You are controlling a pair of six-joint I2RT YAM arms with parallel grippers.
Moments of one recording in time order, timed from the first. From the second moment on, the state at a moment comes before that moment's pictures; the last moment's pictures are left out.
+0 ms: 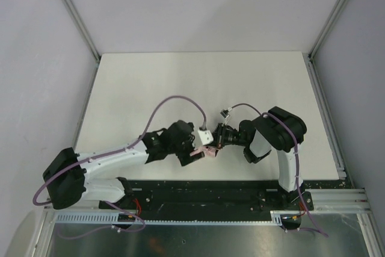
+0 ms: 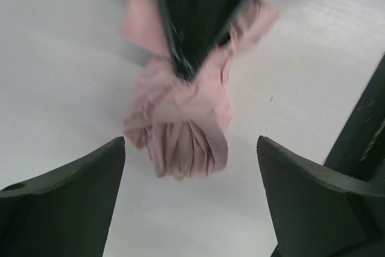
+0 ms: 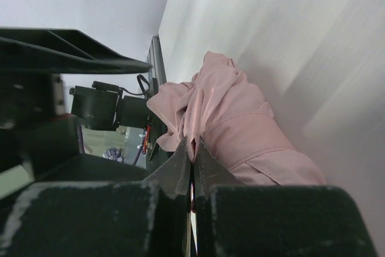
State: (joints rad) left arm -0.93 1.24 0.77 -0.33 0.04 0.28; right arm 0.58 2.06 0.43 1.47 -0.75 1.04
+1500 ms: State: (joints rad) left arm -0.57 1.78 0.98 -0.49 0.89 0.23; right arm 0.58 1.67 0.52 0.76 -0.79 0.60
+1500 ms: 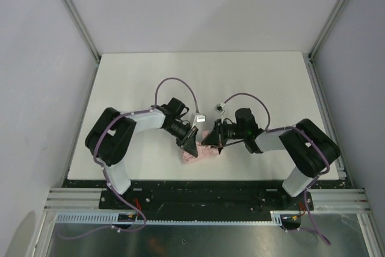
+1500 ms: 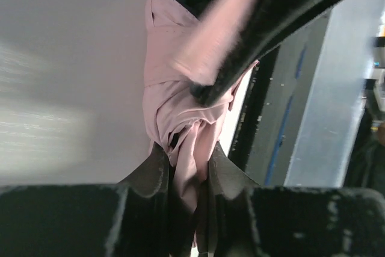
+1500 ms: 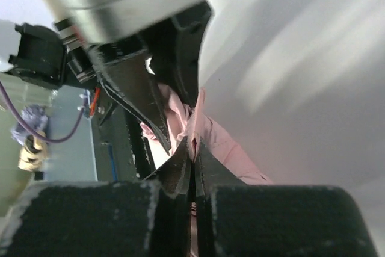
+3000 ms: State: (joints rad) left arm -0.39 1.91 0.93 -0.45 1.09 0.02; right arm 0.66 1.74 0.64 0.55 -0.82 0.43
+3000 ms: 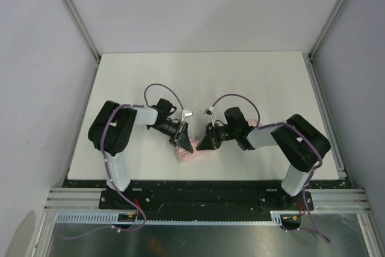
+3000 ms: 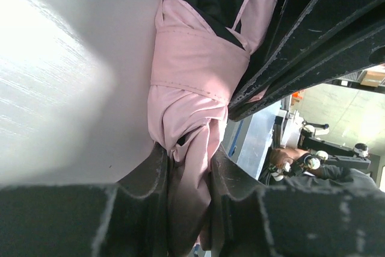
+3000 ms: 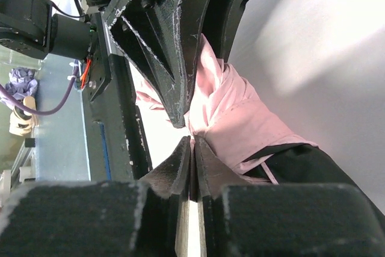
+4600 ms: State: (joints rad) left arm -0.42 1.28 0.57 0.10 0.97 -0.50; right arm -0.05 1.03 0.76 -0.16 -0.37 0.69
